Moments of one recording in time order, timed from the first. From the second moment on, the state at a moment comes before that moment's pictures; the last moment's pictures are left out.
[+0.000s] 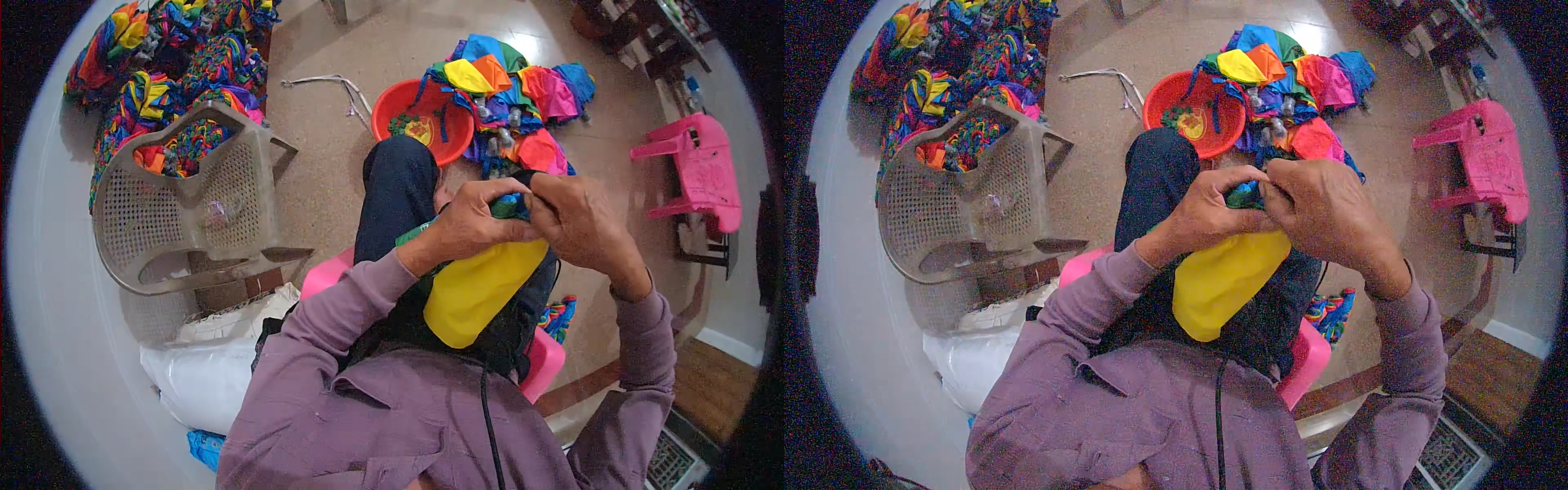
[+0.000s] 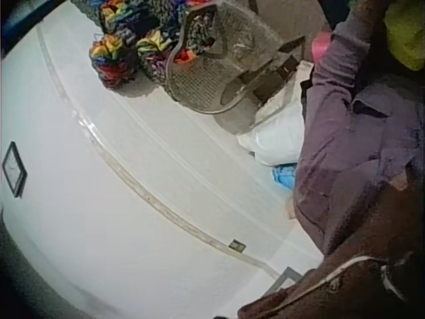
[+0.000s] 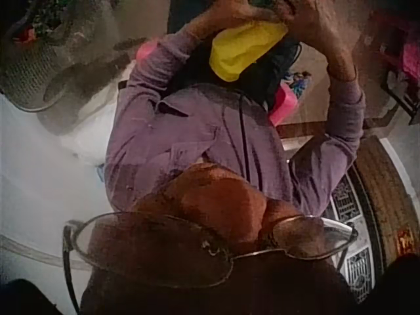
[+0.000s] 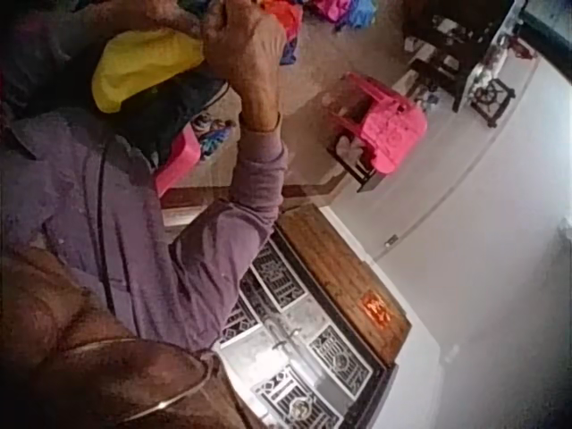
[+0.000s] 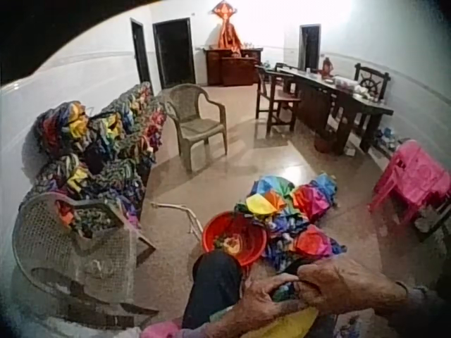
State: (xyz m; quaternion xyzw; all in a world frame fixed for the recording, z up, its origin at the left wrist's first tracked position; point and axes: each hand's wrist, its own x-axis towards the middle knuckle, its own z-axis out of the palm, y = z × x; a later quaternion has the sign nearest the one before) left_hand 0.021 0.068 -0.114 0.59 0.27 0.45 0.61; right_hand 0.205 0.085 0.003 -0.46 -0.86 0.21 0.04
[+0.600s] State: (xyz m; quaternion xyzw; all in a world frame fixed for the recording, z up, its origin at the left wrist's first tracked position) left_hand 0.010 0.077 -0.118 0.52 0.31 0.49 0.64; right_hand 0.223 0.059 -0.068 -0.51 -0.65 0.47 0.31
